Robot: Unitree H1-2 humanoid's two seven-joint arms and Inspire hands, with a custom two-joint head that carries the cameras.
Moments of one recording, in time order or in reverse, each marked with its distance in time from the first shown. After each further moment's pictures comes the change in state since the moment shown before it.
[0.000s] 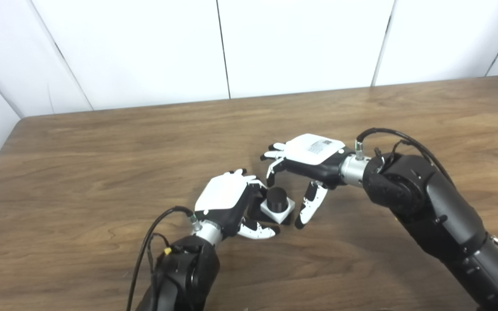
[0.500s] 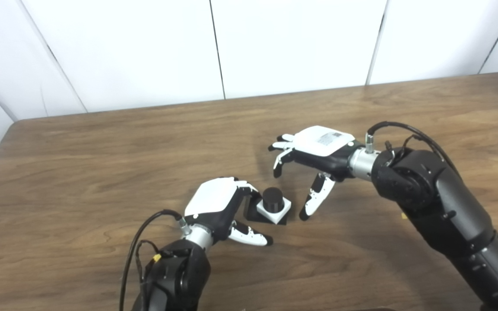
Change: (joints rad) left arm 0.020 0.012 0.062 -0.068 0.038 -0.003 -0.101; right arm 0.000 -0.023 -0.049 0.003 0.007 0.004 -0.005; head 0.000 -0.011
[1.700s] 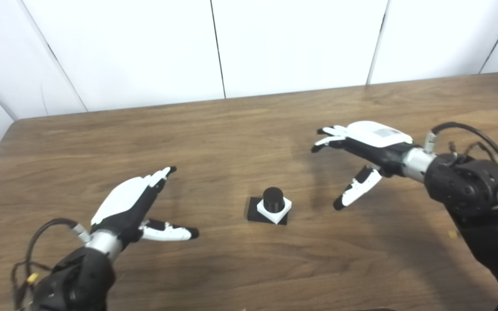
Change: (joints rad) left arm 0.109 0.172 0.418 -0.198 -0.320 0.010 -0.147; right arm 0.163 -0.084 -0.222 -0.097 0.121 0.175 -0.005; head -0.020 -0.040
